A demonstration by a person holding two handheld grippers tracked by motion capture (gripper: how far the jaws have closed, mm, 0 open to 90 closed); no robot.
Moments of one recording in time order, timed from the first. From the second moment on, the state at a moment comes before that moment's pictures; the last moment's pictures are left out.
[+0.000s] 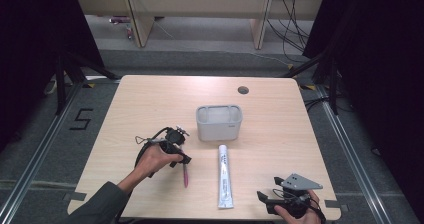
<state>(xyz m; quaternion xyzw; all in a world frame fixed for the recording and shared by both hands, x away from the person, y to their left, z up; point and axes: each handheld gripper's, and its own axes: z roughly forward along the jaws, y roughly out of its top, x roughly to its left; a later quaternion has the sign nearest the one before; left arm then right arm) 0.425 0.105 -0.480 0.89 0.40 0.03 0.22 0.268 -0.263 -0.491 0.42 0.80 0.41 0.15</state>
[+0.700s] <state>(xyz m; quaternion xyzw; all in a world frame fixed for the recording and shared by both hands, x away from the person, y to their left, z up) 0.425 0.107 -0.480 0.90 0.38 0.03 0.19 0.268 -0.264 -0.490 0.42 0.80 0.40 0.16</state>
